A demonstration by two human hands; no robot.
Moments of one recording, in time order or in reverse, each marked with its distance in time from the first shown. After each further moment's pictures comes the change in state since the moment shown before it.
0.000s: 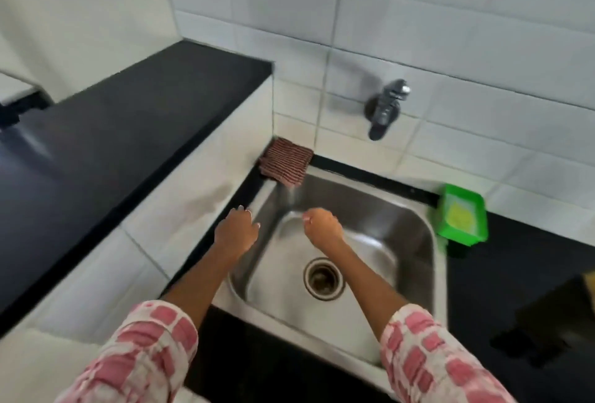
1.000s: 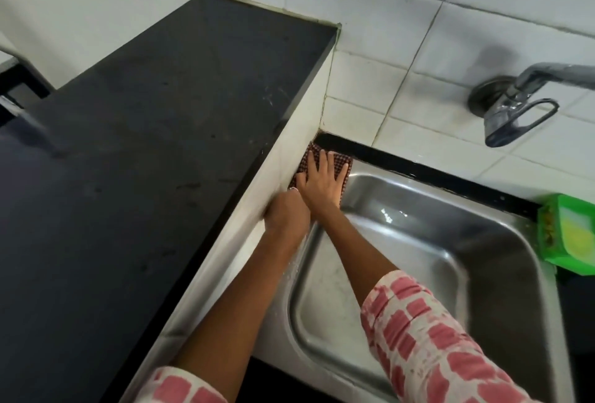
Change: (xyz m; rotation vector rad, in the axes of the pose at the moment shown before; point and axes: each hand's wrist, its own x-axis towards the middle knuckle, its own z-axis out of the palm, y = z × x) left_hand 0.090 -0.011 -0.039 -0.266 -0.064 -0.074; right_hand 0.163 -0.111 0.083 -0.233 0.233 -0.070
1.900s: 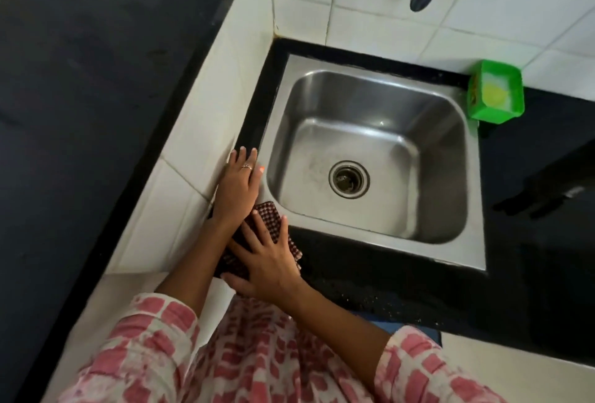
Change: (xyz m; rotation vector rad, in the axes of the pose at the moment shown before) left_hand -0.117 -0.116 0.058 -0.017 0.100 0.358; right_hand -0.355 -0.033 0.023 -0.041 -0.177 -0.454
